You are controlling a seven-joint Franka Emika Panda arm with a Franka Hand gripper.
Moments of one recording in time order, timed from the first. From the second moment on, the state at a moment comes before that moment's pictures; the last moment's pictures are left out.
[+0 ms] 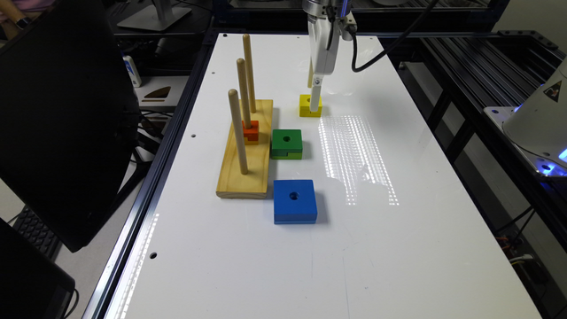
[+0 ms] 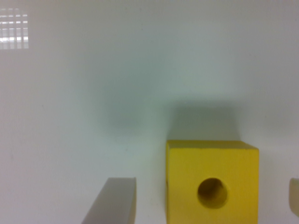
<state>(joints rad) -0.22 0.25 0.01 -2.44 -0.01 2.72 0.60</state>
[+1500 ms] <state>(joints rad) -0.22 0.37 0.02 -2.37 -0.01 2.77 0.60</state>
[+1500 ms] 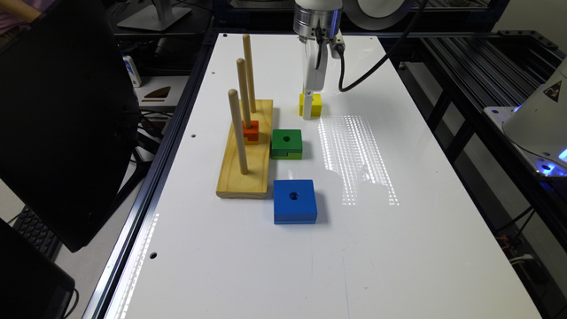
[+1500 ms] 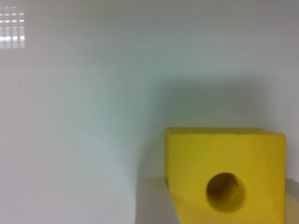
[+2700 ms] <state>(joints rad) -0.22 0.08 0.02 -2.38 -0.01 2.49 0.60</state>
